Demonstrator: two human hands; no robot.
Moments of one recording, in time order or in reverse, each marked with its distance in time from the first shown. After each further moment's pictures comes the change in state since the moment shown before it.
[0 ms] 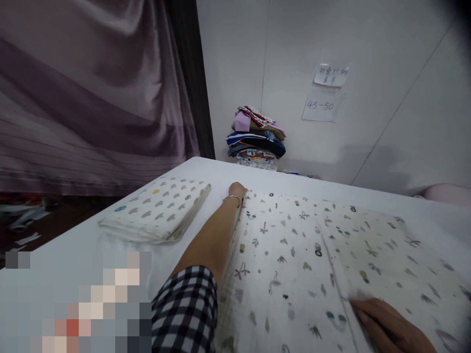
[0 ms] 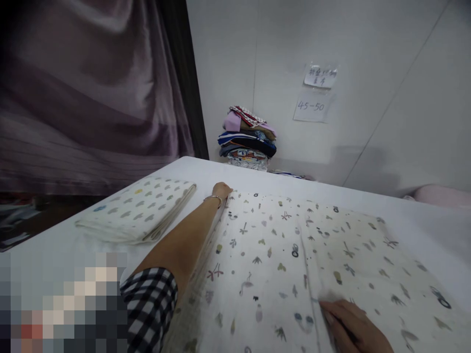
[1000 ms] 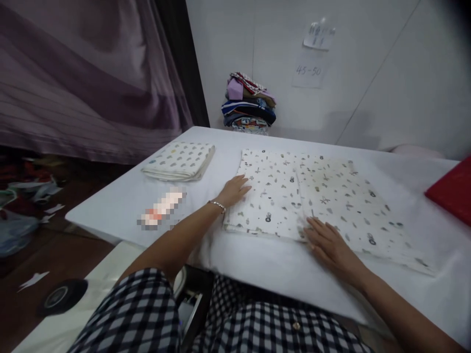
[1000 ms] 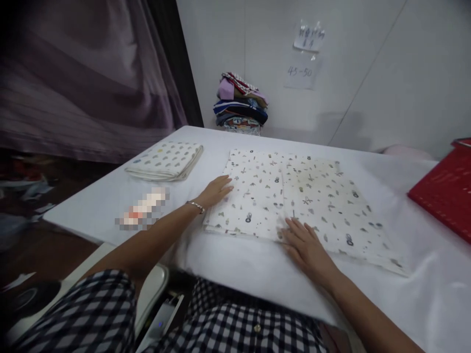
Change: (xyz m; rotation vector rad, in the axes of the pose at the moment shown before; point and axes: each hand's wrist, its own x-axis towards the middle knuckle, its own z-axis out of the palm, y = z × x) left_hand -0.280 -0.064 -0.017 0.083 -0.048 0.641; right_hand -0.091 -0.103 -0.047 -0.166 -0.303 -0.264
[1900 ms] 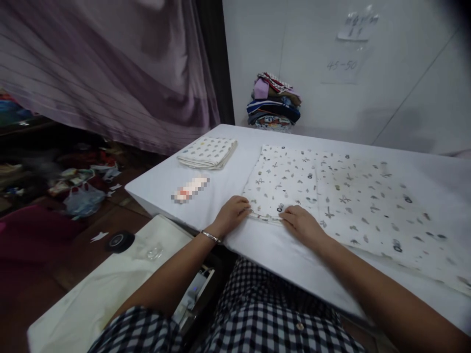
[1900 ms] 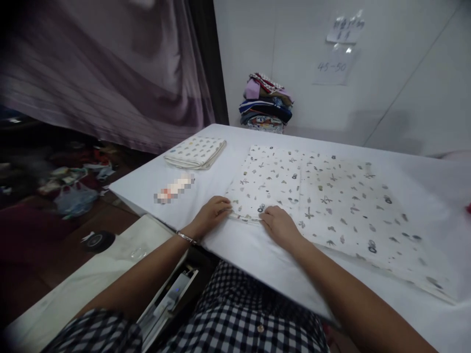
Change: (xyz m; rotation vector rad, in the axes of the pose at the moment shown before) left_hand -0.135 0.025 0.005 -0.050 0.223 0.120; right_hand 0.089 -0.050 0.014 0.154 0.048 -0.261
